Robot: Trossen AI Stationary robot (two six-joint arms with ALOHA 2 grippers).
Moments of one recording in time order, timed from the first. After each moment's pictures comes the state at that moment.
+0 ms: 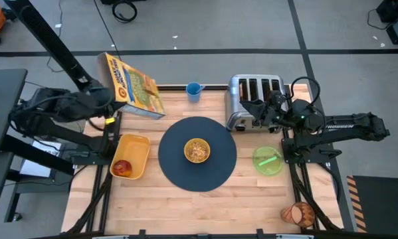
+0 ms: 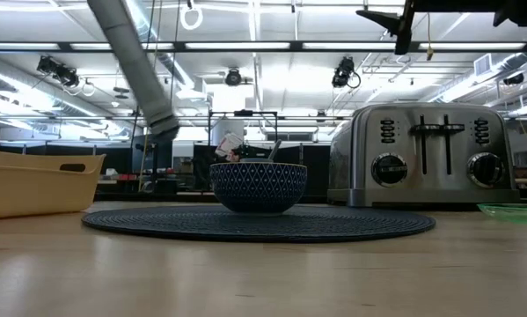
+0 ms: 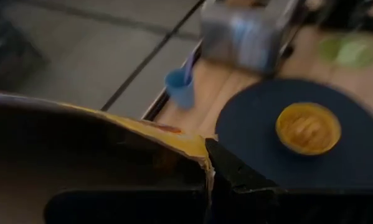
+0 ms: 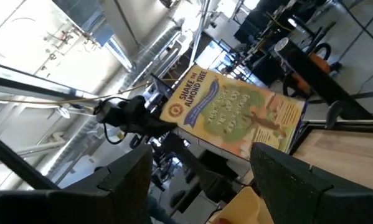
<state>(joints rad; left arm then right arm) -0.11 0.91 1.53 -1.36 -0.63 -0.32 -0.11 0.75 0.52 0.50 0.19 0.83</state>
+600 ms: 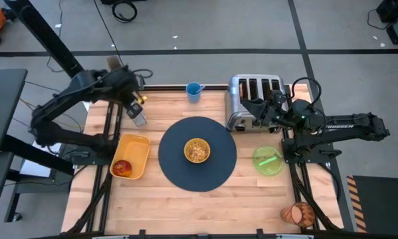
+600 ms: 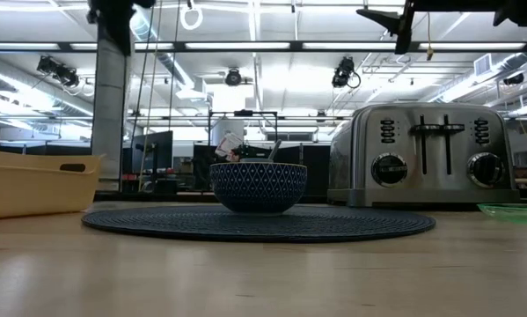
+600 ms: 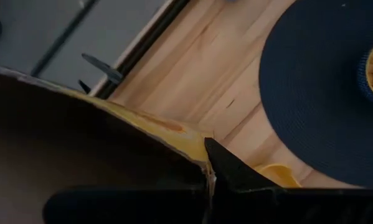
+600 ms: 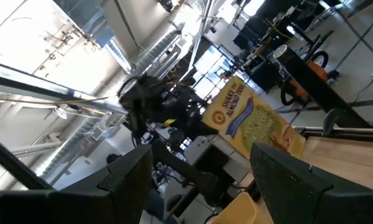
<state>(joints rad) 0.48 1.20 1.54 -1.48 -0.28 -0.16 -0.11 0.75 0.52 0.51 0.20 0.80</state>
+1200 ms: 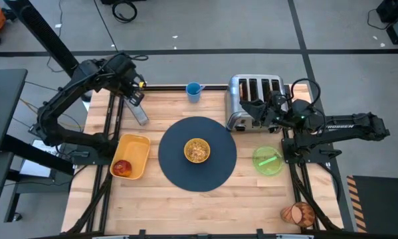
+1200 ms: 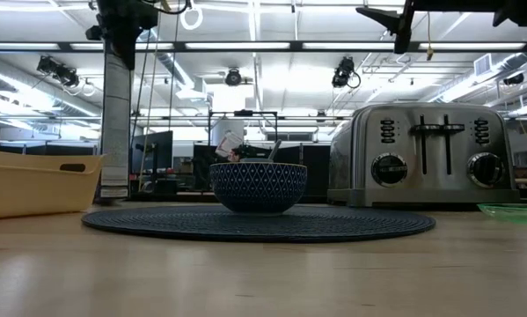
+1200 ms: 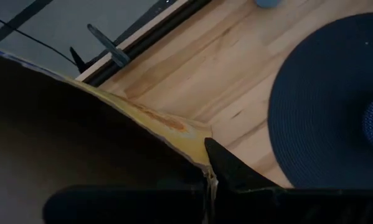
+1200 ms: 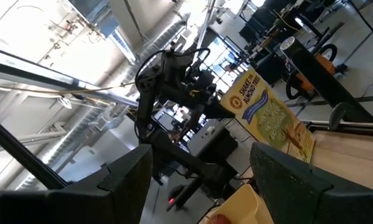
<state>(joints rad) 0.71 1.26 1.54 -1.43 -0.16 -0.18 -0.11 0.75 0.52 0.50 0.16 0.79</state>
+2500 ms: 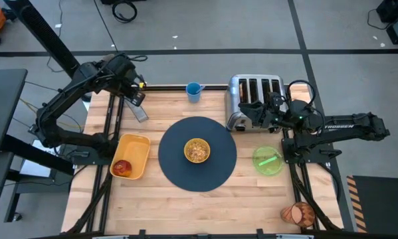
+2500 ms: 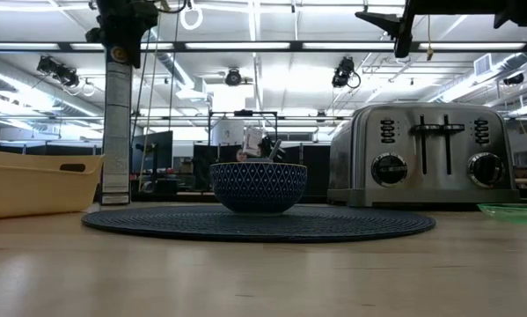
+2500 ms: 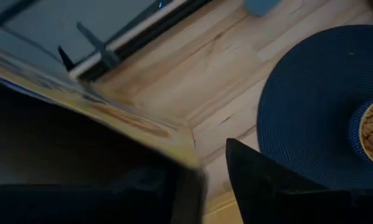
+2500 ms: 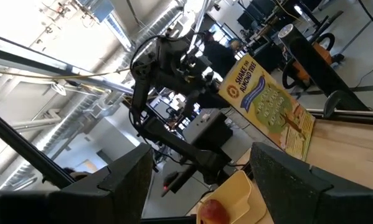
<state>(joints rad) 0.72 1.24 1.50 -1.38 -0.13 -0.21 -0.11 0.75 0.52 0.45 0.12 0.78</state>
